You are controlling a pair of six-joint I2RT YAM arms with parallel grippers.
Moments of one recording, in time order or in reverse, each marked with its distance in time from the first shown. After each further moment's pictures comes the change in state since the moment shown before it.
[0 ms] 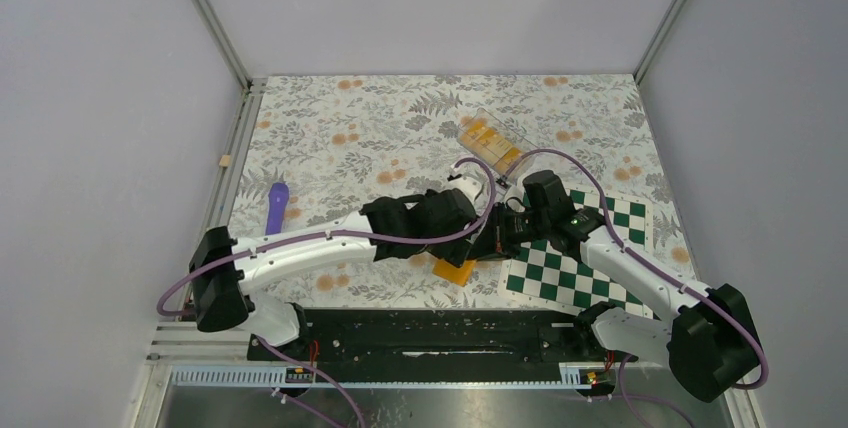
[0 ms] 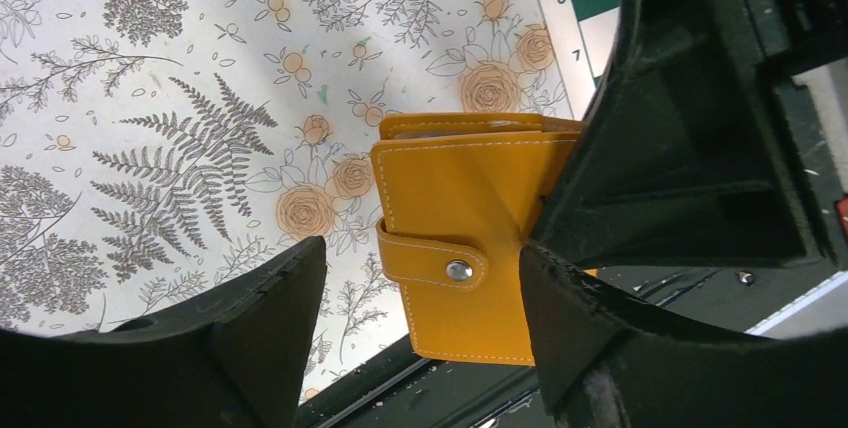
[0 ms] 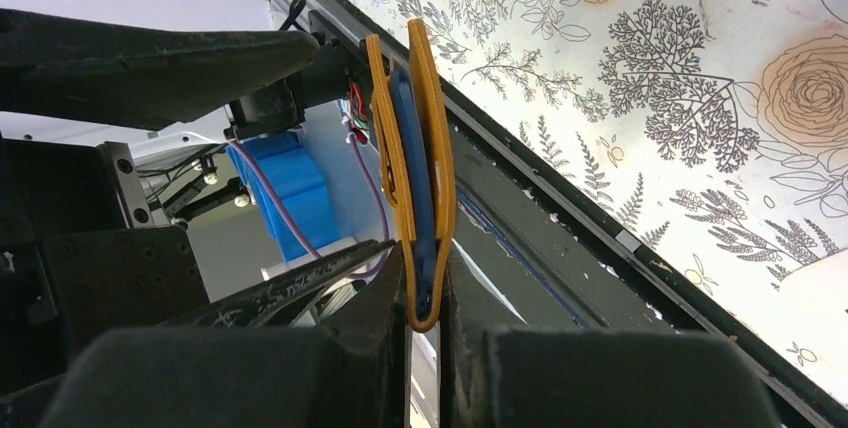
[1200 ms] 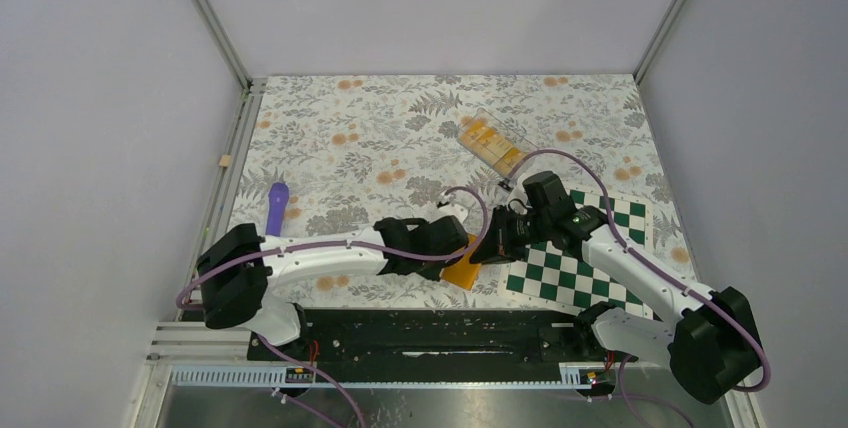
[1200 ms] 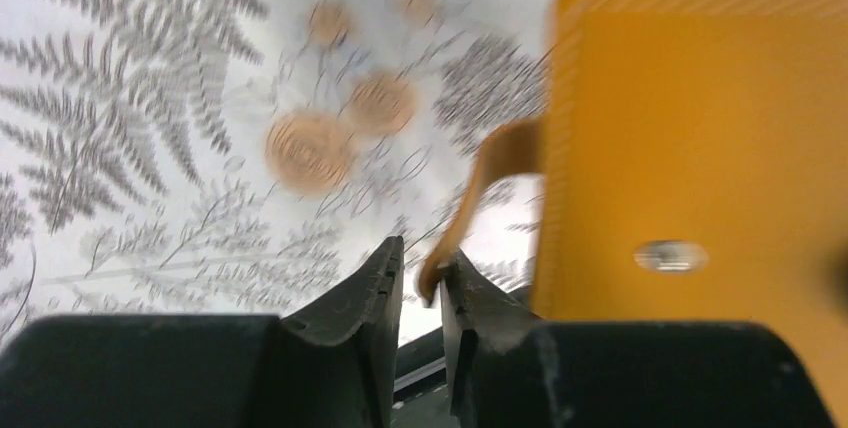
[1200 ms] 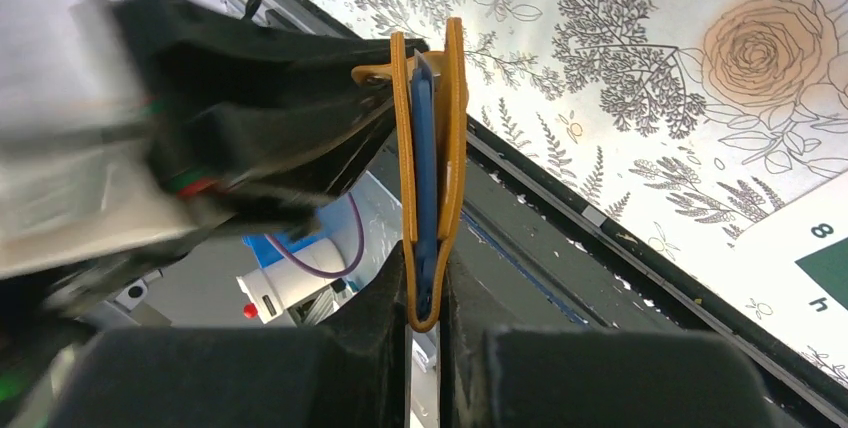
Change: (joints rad) left arm -0.009 0.044 -0.206 0.129 0.002 -0.072; right arm 0.000 -0.009 0.019 -0.130 0.061 -0.052
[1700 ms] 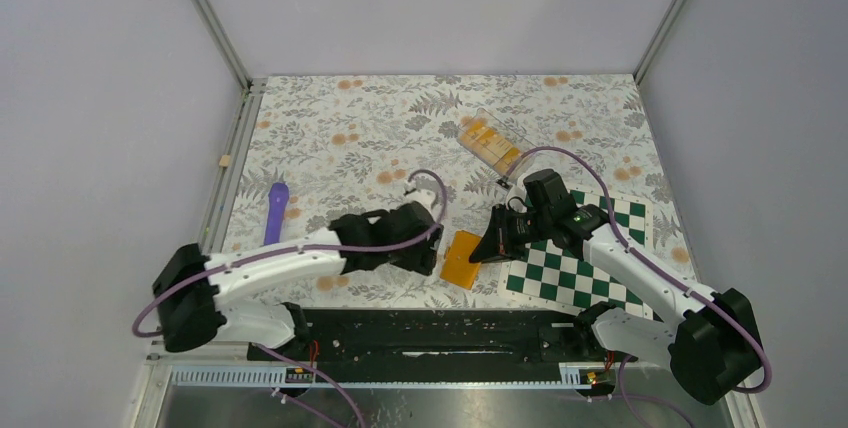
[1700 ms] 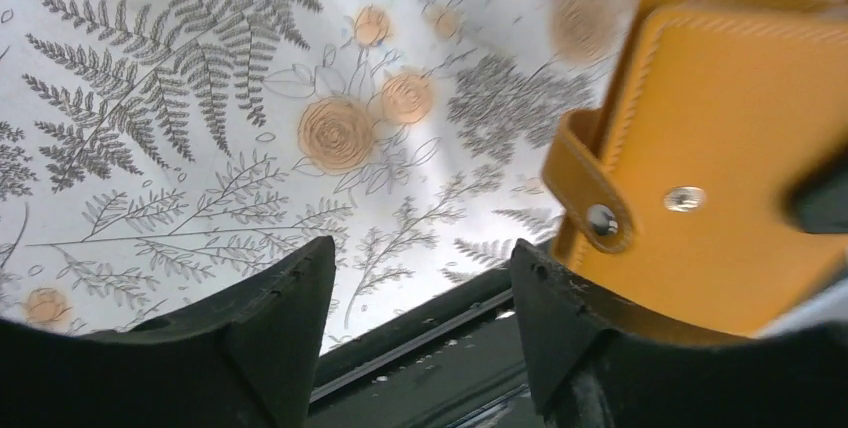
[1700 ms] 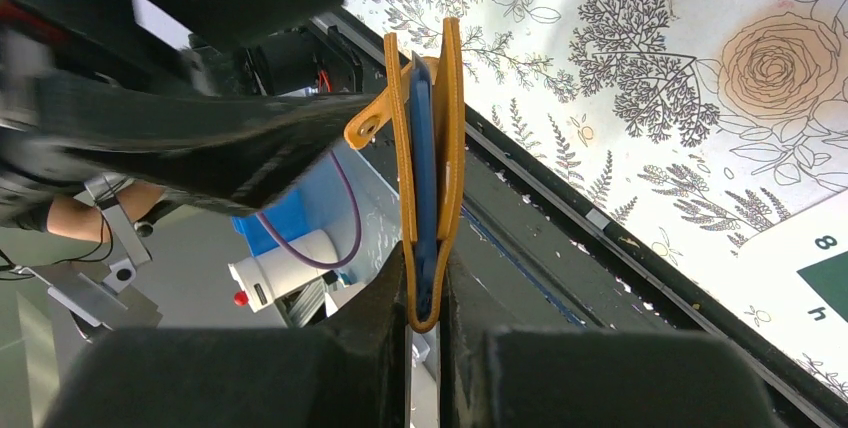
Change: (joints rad) left arm 0.077 -0.179 -0.130 -0.037 0.044 -0.069; right arm 0.000 -0.005 0.028 -0.011 -0.020 -0.040
